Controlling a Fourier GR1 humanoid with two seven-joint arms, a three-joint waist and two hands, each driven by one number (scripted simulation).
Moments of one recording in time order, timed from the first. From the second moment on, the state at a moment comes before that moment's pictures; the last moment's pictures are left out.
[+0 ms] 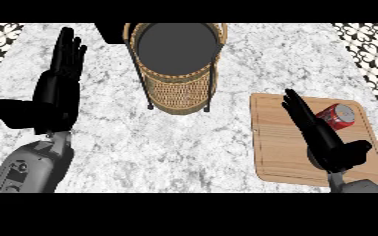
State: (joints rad) left arm -0.30 0.34 -0.17 -1.67 0.15 0.44 0.10; right arm -0.05 -0.45 0.28 -1.44 -0.35 0.02 -0.17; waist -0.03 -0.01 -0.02
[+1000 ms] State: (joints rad) left arm 0.10 0.28 -0.25 -1.46 0.15 0.39 0.04; right arm 0.38 -0.51 -0.39 -1.76 -0.43 -0.53 -0.11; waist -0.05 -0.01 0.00
